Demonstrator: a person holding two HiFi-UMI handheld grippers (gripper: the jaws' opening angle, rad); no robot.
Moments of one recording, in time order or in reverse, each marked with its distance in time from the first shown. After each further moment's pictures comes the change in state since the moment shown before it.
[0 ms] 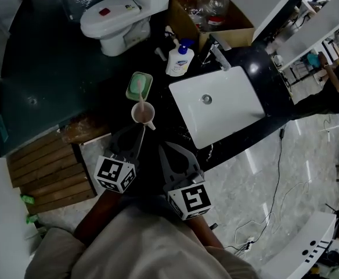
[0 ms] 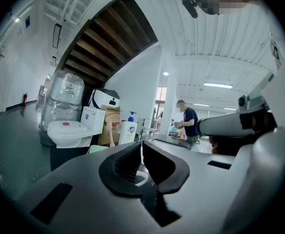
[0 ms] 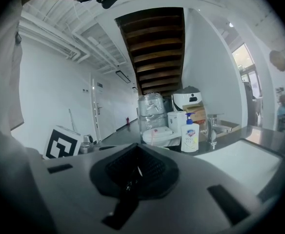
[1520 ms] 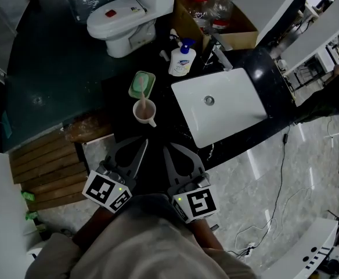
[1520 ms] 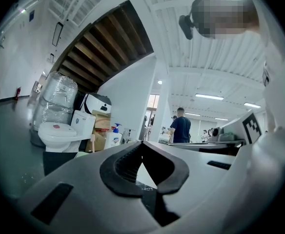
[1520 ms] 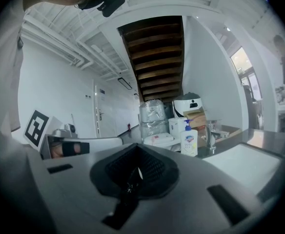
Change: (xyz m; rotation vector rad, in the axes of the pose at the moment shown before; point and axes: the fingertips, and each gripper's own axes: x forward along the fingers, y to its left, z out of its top) left arm -0.049 -0.059 0.048 -0.047 -0.081 -0.100; right arm -0.027 0.000 0.013 -0.009 -0.085 0.019
